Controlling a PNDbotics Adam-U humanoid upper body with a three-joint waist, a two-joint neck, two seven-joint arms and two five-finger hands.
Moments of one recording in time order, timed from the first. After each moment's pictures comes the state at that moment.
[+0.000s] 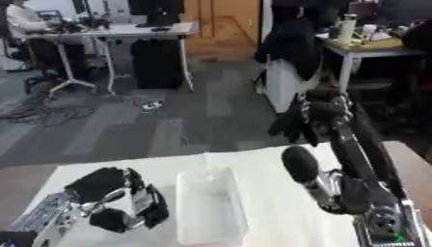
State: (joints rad) left arm -0.70 0.52 -0.25 -1.15 -0.89 -0.42 0.07; right arm -0.53 0.05 0.10 -1.99 0.73 -0.30 0.25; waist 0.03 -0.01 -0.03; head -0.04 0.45
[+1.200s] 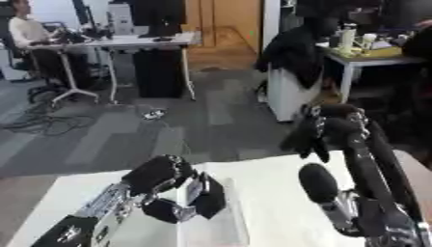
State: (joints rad) left arm -0.81 0.40 -0.34 -0.96 -1.03 -0.65 0.17; right arm -0.53 0.09 0.12 -1.99 0.72 -0.33 0.25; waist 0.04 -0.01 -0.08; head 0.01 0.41
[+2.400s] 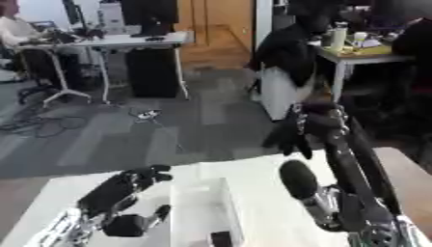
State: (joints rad) left arm -0.52 0.50 -0.18 -1.31 -0.57 -0.41 0.18; right arm -0.53 0.06 0.10 -1.99 0.73 -0.31 0.23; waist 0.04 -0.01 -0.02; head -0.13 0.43
